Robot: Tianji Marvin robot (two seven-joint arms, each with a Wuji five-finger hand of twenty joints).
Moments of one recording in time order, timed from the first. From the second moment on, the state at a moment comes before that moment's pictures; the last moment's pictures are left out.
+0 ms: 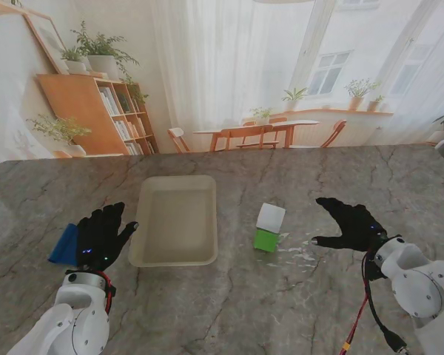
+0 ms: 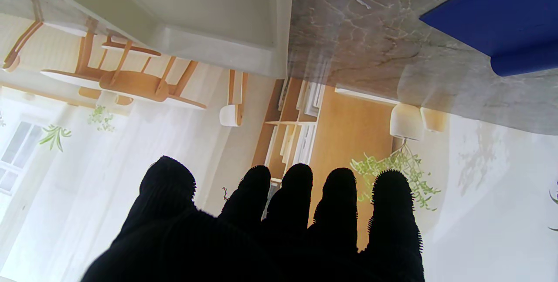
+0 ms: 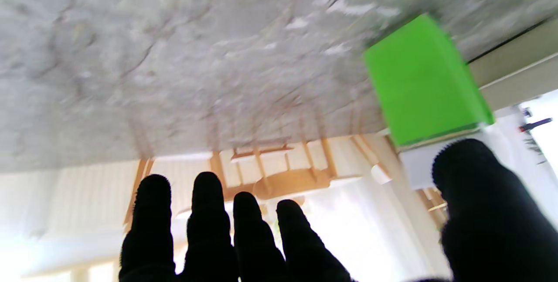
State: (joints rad) left arm 1.87 -1.12 -1.32 -1.80 0.95 0.29 0.29; right arm -1.70 -1.03 1.60 -1.58 -0.92 -0.35 0.14; left_hand 0.85 0.21 -0.05 -0.09 0.31 0.29 0.11 0.55 0.38 0.28 0.07 0.32 0.28 0.25 0.12 0.32 0.05 0.29 0.42 0.54; right_hand 0.28 -0.34 0.53 -0.08 0.17 0.28 0.01 0.54 0.27 0.27 0.09 0.39 0.33 0.20 0.21 0.35 -0.01 0.30 0.79 0.36
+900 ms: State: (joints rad) left arm 1.80 -1.16 -1.33 -1.73 0.59 -0.05 0.37; right arm -1.70 -1.17 1.37 -1.60 -0.55 -0.16 -0.37; left_hand 0.85 0.19 -0.05 -0.09 0.34 0.25 0.11 0.55 0.50 0.26 0.09 0.32 0.40 0.25 0.13 0.31 0.14 0.42 0.46 0.54; right_hand 0.33 -0.31 0.51 -0.08 0.38 0.08 0.18 0.61 0.59 0.13 0.13 0.41 0.61 0.15 0.22 0.42 0.22 0.34 0.83 0.51
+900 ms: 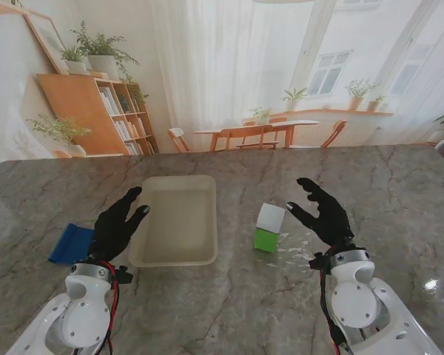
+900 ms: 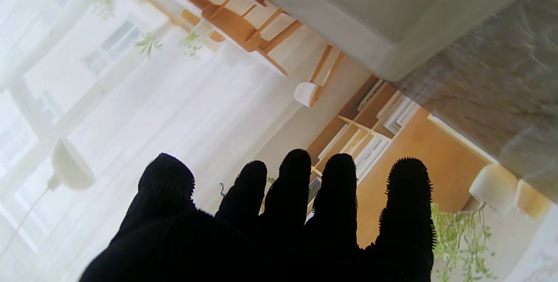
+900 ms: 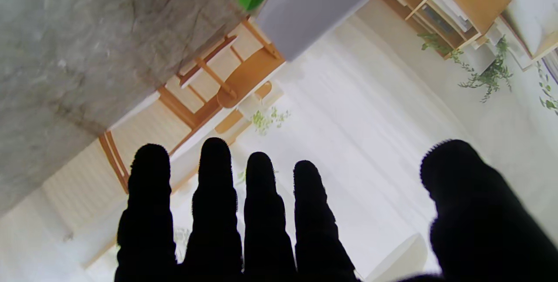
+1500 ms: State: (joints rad) left arm 1.76 -1.18 -1.31 -1.70 0.50 -0.05 0.32; right arm -1.66 -1.17 1.34 -1.54 -0.52 -0.17 -0.34; left_hand 0.85 0.19 -0.05 -0.09 0.38 0.24 0.12 0.55 0.53 0.26 0.09 0.32 0.42 0.26 0.14 0.33 0.13 0.44 0.47 0.57; right_hand 0.33 -0.31 0.51 -0.08 0.39 0.08 0.18 0.61 0.60 0.13 0.13 0.42 0.63 0.14 0.23 0.44 0.24 0.35 0.85 0.56
